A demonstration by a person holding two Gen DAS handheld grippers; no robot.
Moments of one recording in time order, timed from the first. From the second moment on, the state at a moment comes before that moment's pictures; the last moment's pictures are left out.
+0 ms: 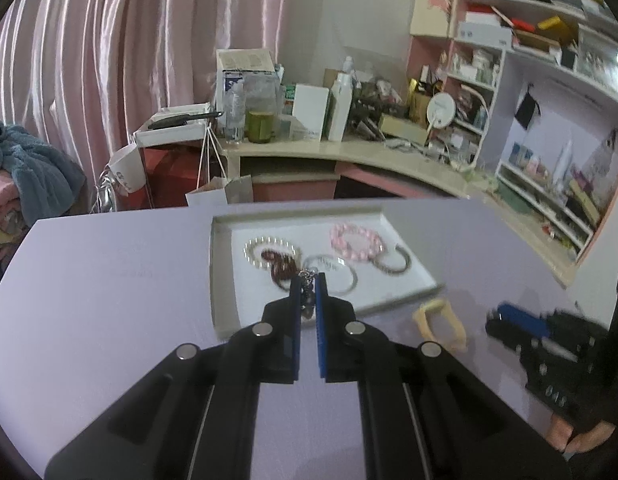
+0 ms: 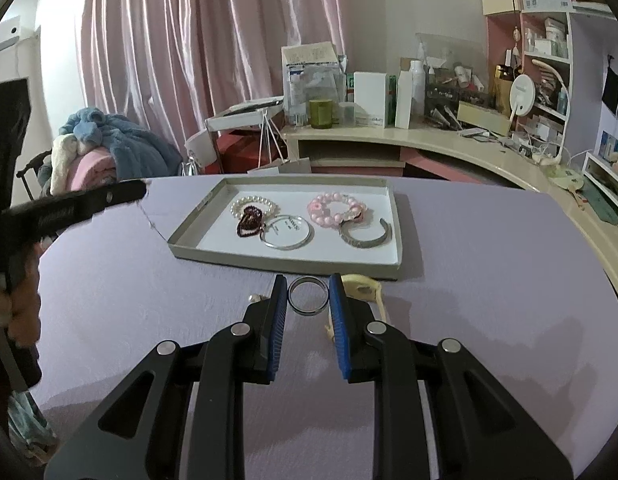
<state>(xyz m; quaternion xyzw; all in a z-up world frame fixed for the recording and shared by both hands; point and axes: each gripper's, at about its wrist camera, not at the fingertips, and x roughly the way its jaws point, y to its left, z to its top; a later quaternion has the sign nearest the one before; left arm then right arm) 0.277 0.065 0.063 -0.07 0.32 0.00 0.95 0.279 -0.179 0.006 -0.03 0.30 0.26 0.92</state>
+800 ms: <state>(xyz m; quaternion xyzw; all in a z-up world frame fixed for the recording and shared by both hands) 0.376 0.089 0.016 -0.09 0.36 0.03 0.93 0.336 -0.192 -0.009 -0.01 0.32 0.24 0.92</state>
